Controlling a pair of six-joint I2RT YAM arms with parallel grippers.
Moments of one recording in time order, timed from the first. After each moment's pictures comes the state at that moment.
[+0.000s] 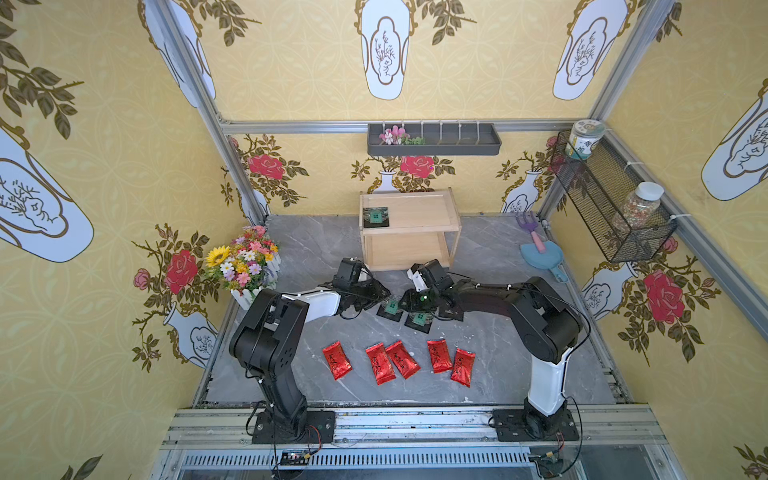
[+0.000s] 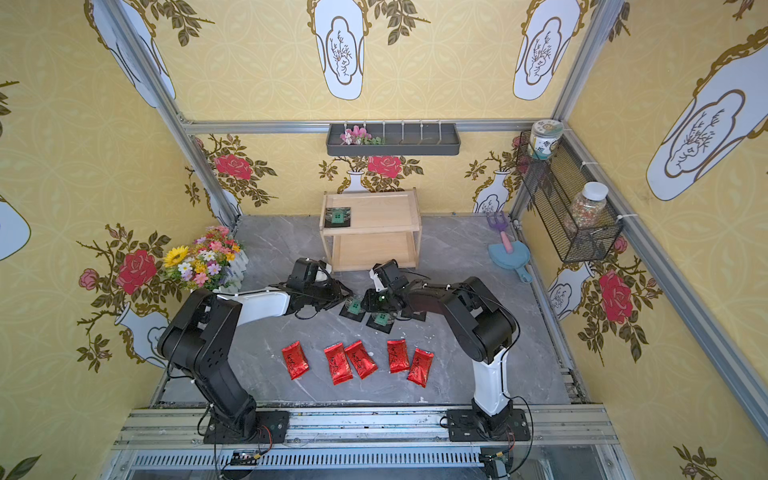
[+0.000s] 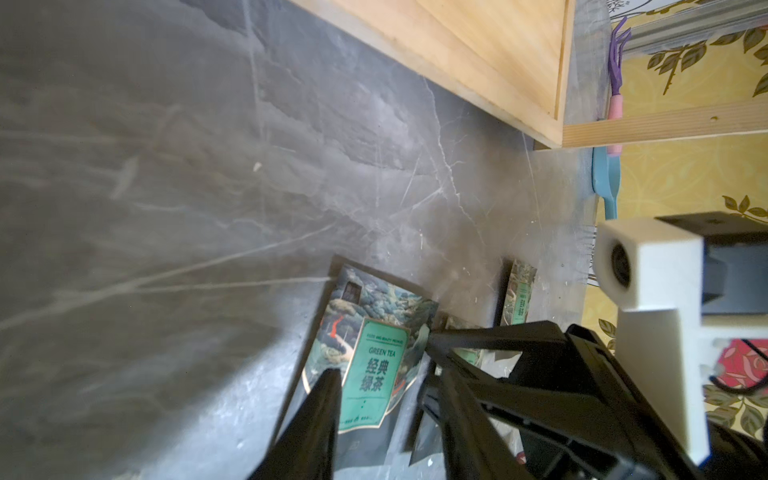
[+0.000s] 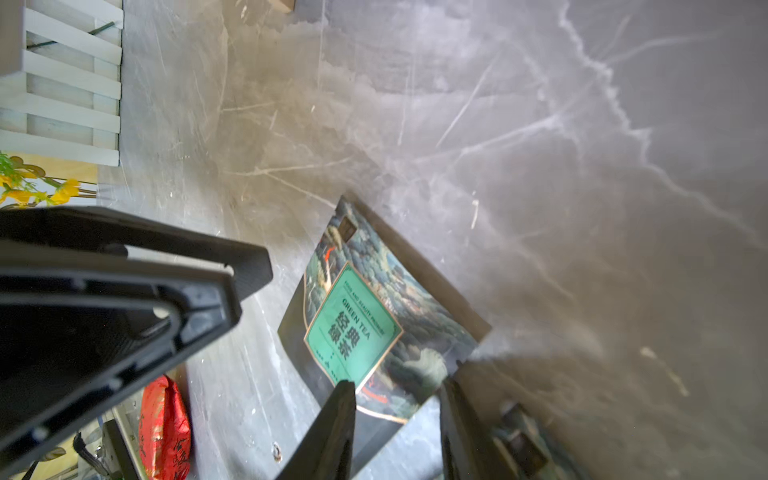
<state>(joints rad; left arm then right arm) -0.40 1.75 0.86 0.03 0.47 -0.79 0.62 1.94 1.09 -0.06 -0.37 0.55</state>
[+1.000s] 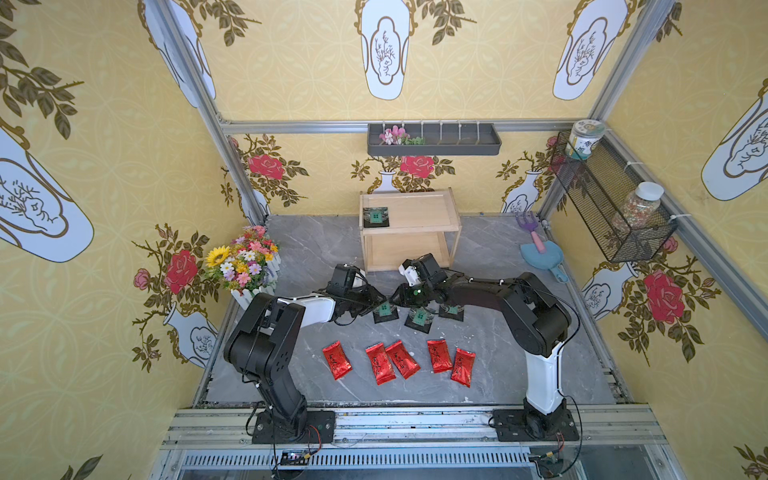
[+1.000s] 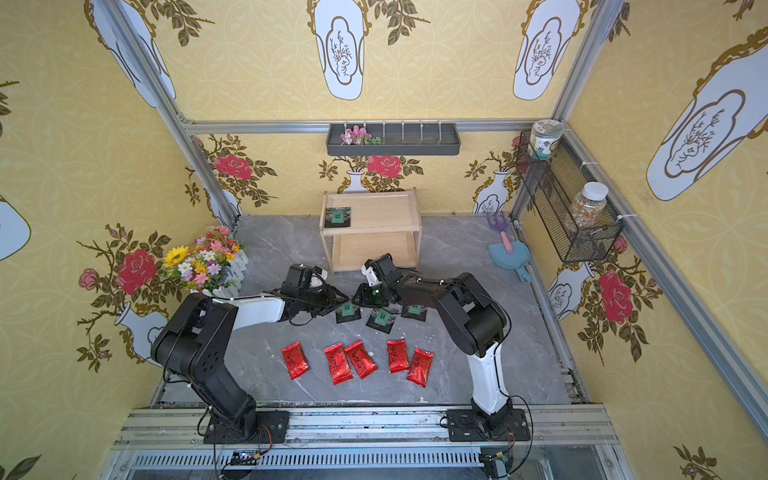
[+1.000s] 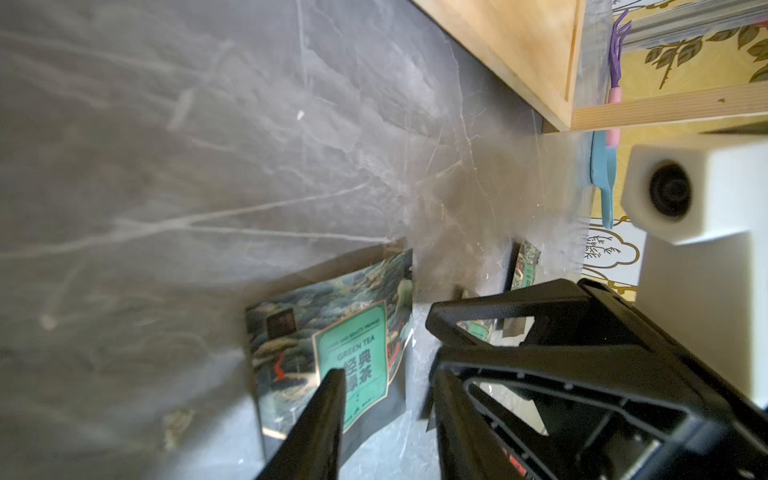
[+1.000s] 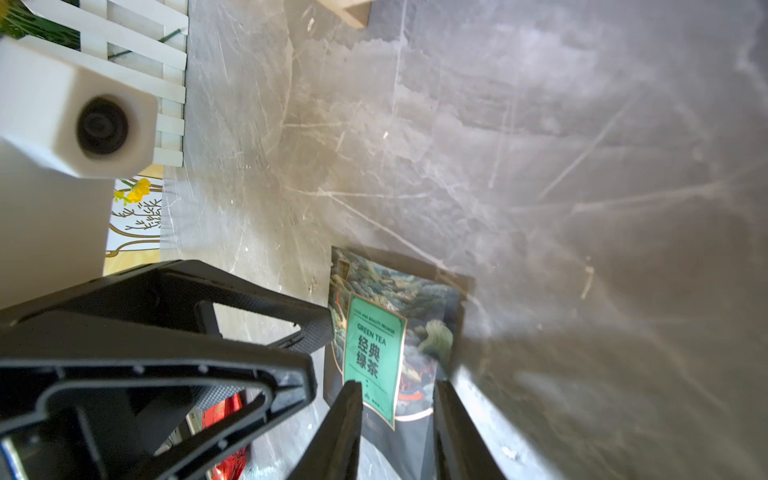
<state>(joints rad) -0.37 1.72 0.77 0.07 0.51 -0.79 0.62 2.01 1.19 -0.06 -0.49 0.58</state>
